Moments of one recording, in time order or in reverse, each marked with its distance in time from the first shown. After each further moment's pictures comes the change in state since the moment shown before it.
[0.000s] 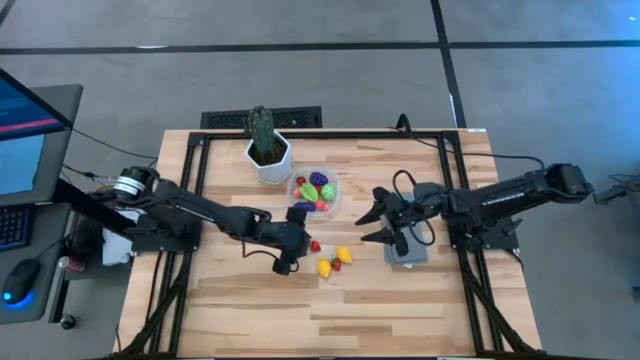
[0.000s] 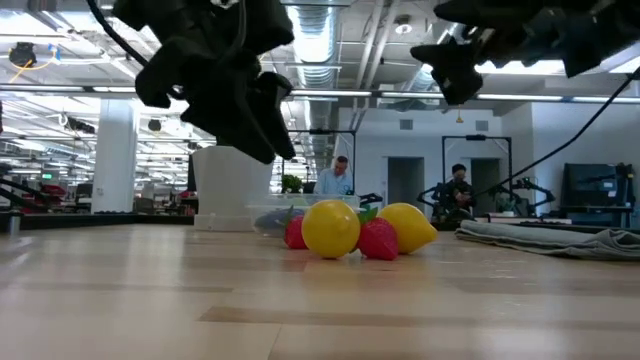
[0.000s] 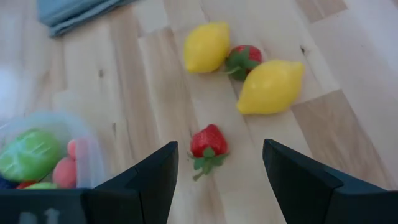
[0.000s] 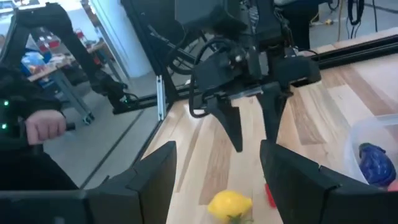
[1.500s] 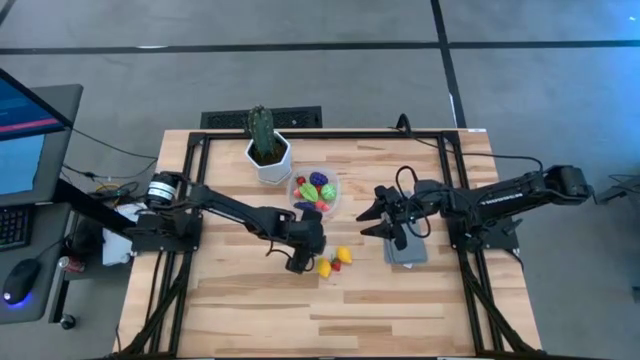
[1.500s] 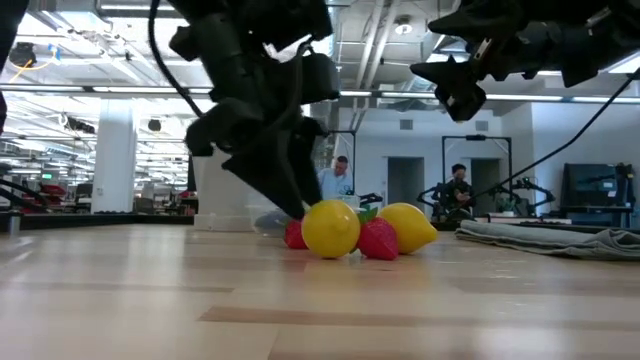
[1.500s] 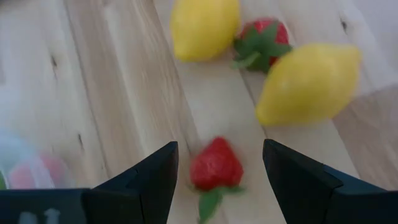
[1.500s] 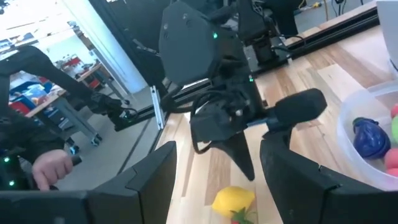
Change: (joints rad) left arm 0.068 0.248 0.179 -0.078 0.082 0.053; right arm -0.051 0.003 -0.039 0.045 -0.018 0.154
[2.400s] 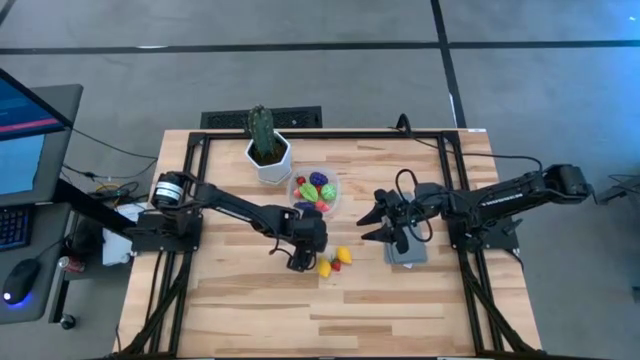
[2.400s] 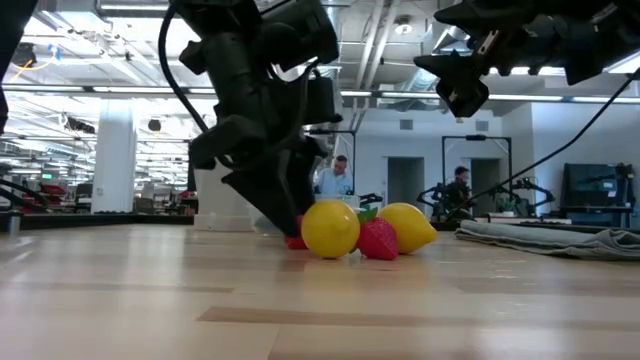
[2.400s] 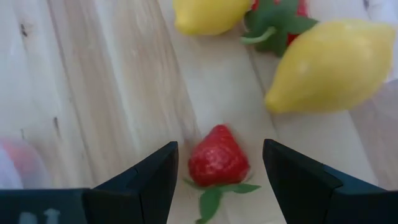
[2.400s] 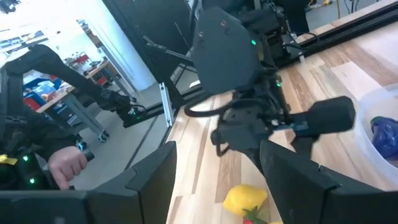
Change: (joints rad) left arm 0.032 0.049 0.021 -0.033 0.052 -0.027; right arm 0.035 0.000 0.000 0.008 0.008 0.007
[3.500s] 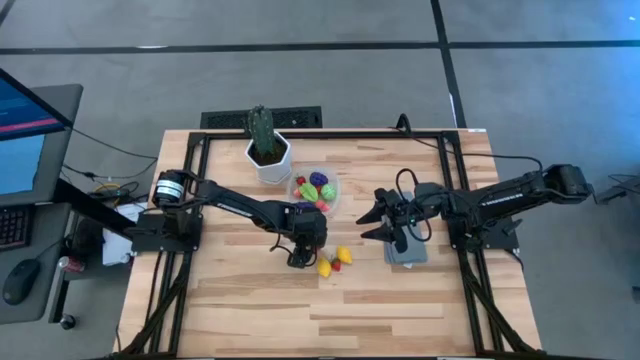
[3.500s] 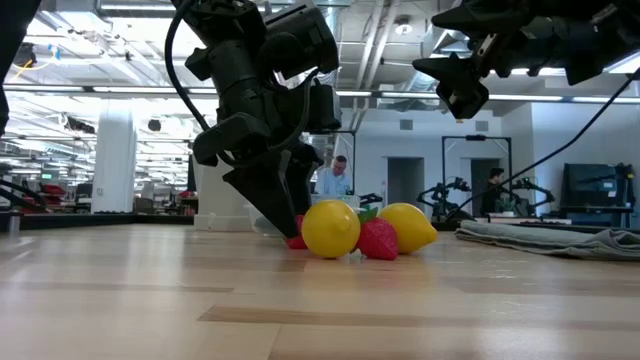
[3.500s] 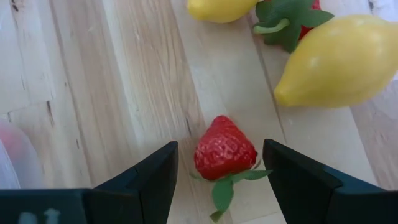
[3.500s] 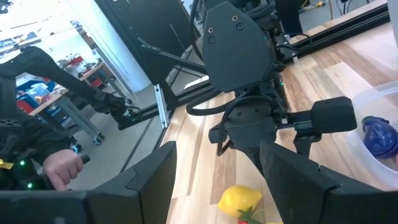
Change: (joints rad) left arm 0.034 0.000 -0.002 -0.016 0.069 -0.035; right arm -0.001 0.000 0.000 -0.004 0.019 0.000
